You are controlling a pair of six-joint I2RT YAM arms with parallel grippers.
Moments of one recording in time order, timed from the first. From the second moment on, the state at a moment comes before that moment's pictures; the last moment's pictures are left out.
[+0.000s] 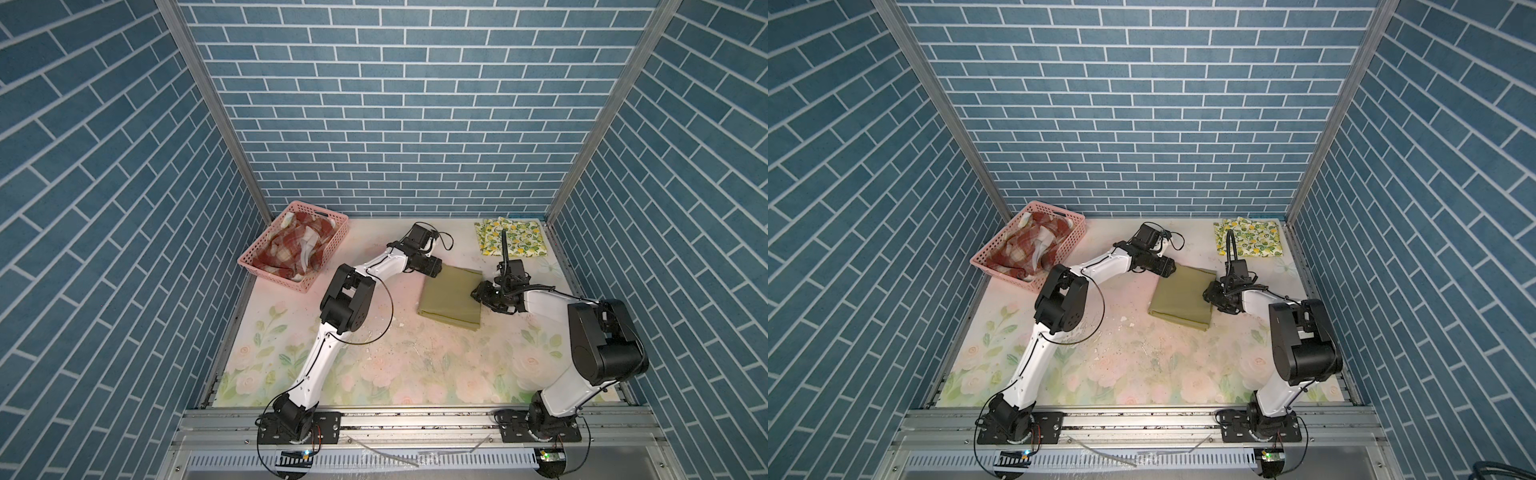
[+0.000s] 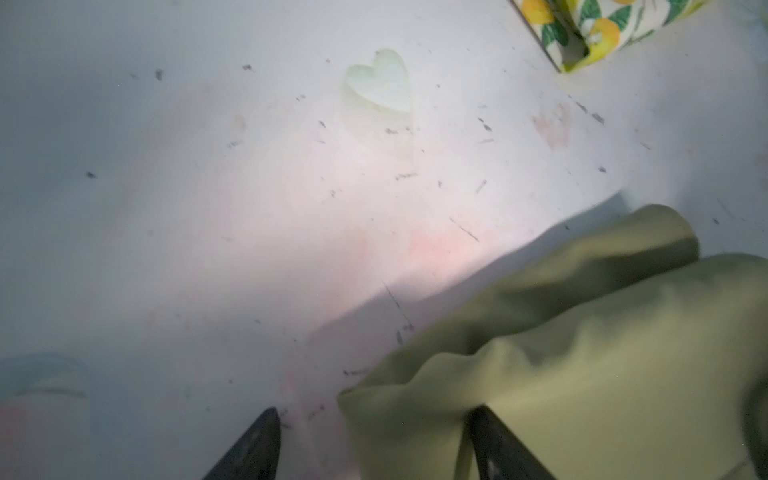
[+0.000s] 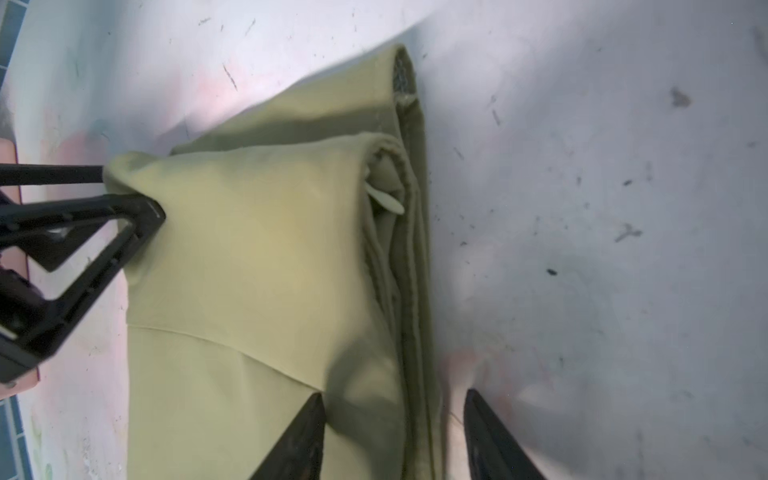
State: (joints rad) left arm -0.60 2.48 2.04 -0.47 0.21 -0.12; right arm 0.21 1.65 0.81 -0.16 -0.26 0.58
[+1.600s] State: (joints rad) left arm -0.65 2.59 2.37 -1.00 -0.03 -0.17; right arm 0.18 1.98 1.20 -0.15 -0.39 0.36
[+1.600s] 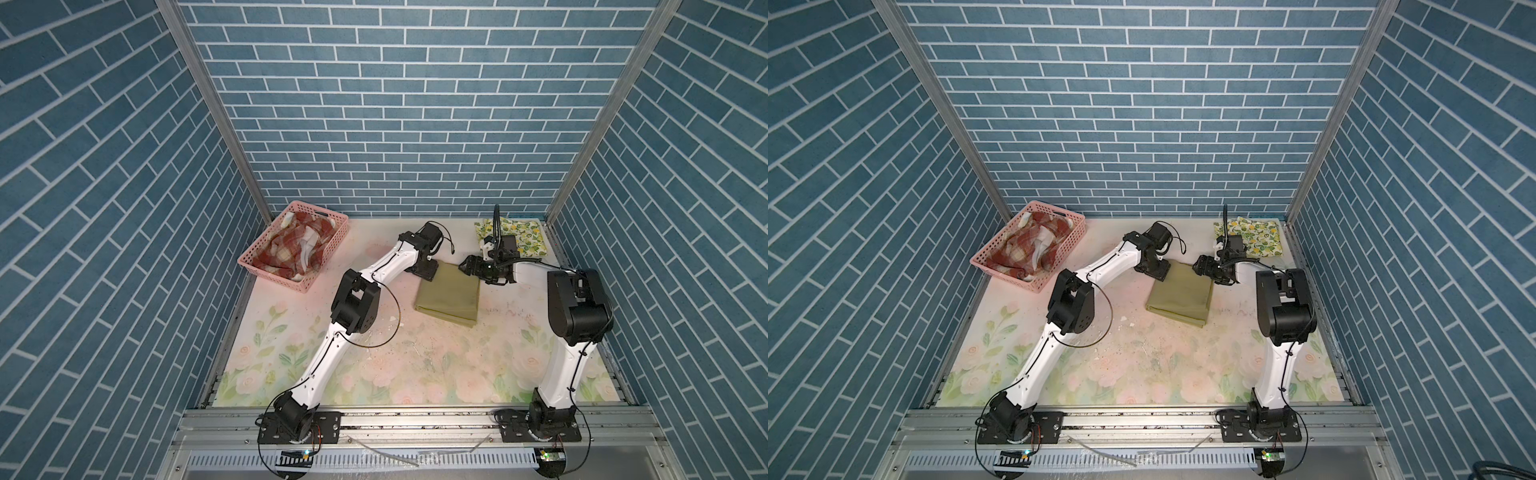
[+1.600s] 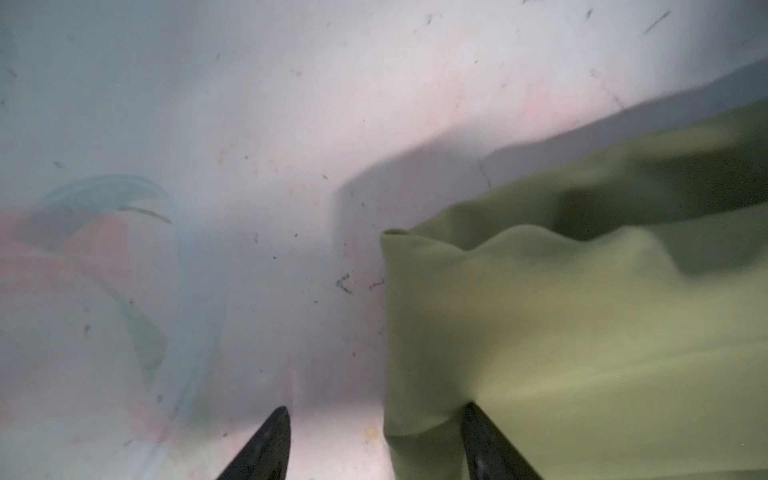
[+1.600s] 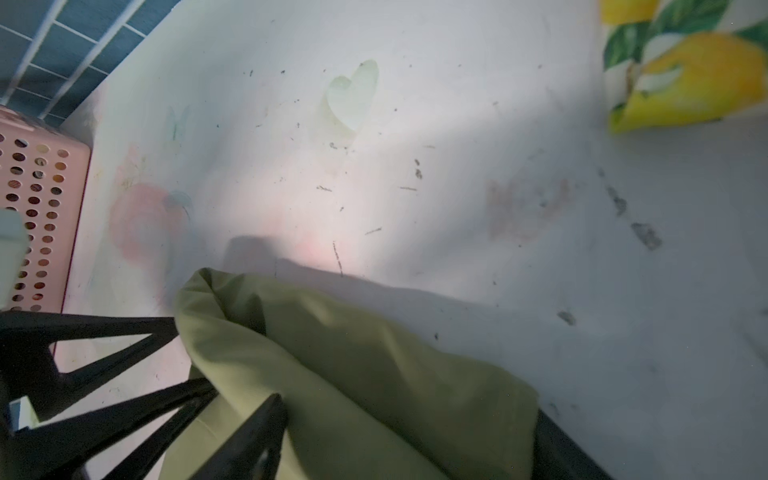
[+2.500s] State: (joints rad) left arm -0.39 1.99 1.65 -0.39 0.29 -0.36; right arm 0.25 1.94 1.33 -0.23 -0.31 0.33
